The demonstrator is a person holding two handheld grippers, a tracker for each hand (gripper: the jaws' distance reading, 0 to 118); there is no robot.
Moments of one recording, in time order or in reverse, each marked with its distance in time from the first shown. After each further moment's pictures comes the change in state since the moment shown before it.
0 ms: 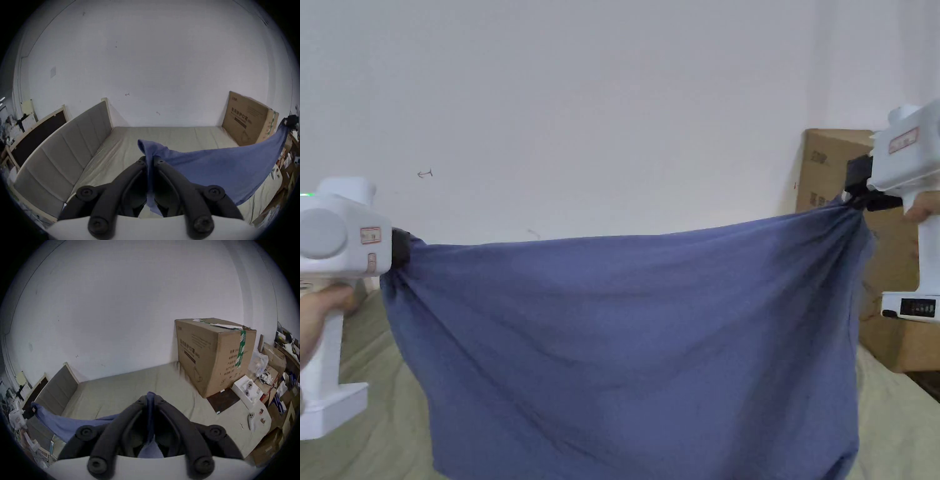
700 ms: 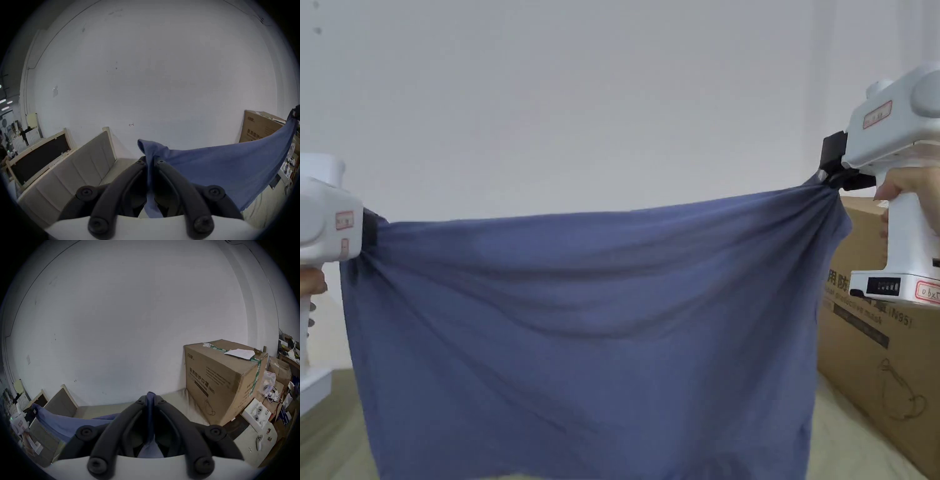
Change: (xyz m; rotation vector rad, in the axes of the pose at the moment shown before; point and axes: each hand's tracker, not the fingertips) left arm 0.016 0.116 -0.138 0.208 0.090 -0.030; right arm -0.049 0.126 -0.103 0.175 0.006 -0.009
